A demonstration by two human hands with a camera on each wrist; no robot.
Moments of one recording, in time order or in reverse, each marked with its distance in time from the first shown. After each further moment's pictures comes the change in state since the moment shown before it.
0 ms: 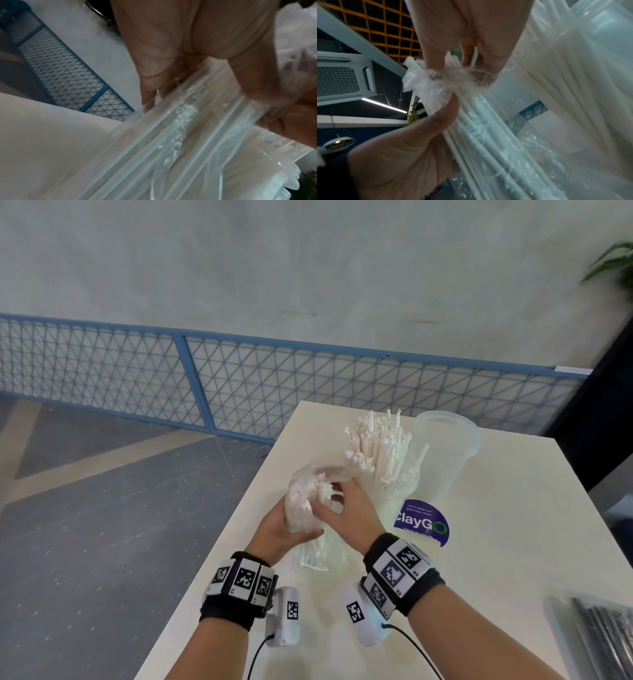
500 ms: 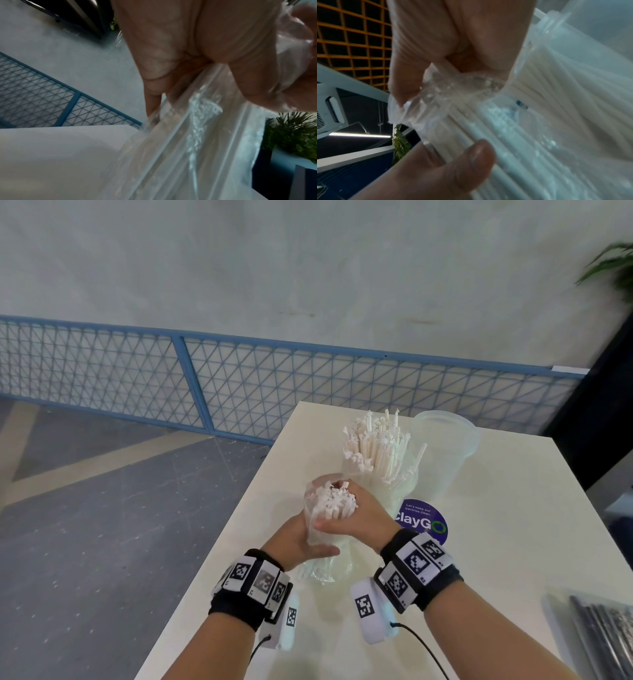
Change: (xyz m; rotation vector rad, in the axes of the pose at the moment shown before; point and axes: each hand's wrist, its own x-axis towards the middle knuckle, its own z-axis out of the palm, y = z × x) left_hand 0.004 0.004 0.017 0.300 -0.288 0.027; right_hand -0.003 0.009 -0.019 0.266 -0.204 0.175
